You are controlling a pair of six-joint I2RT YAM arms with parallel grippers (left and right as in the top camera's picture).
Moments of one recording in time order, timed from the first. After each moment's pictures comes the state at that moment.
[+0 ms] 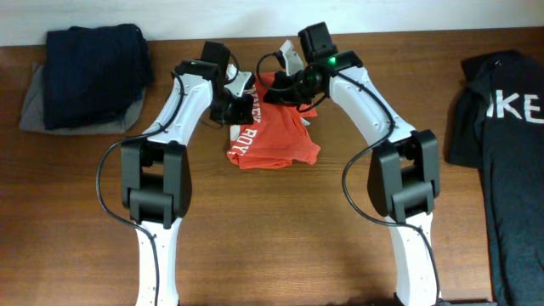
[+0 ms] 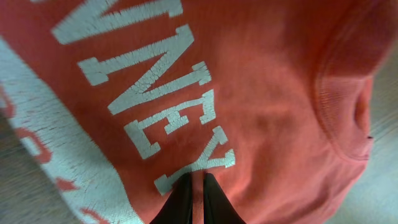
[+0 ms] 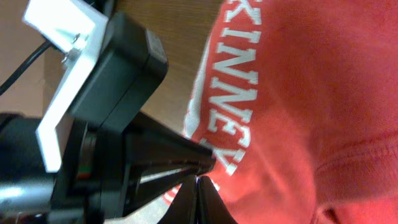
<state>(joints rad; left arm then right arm) -0.23 2.39 2.03 -1.01 0.44 0.03 0.31 2.38 2.08 -0.78 -0.66 0.31</state>
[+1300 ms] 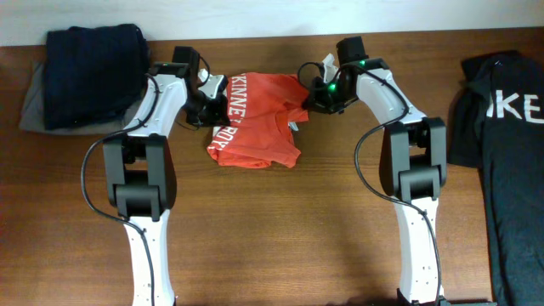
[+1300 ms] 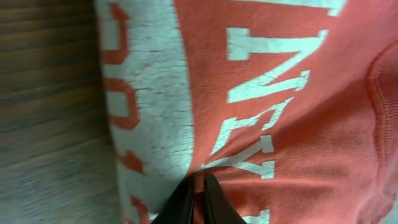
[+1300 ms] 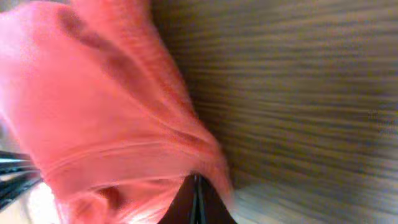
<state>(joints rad) -0.09 2.44 2.03 -1.03 0.43 0.06 0.13 2.54 2.10 -0.82 -0.59 0.34</state>
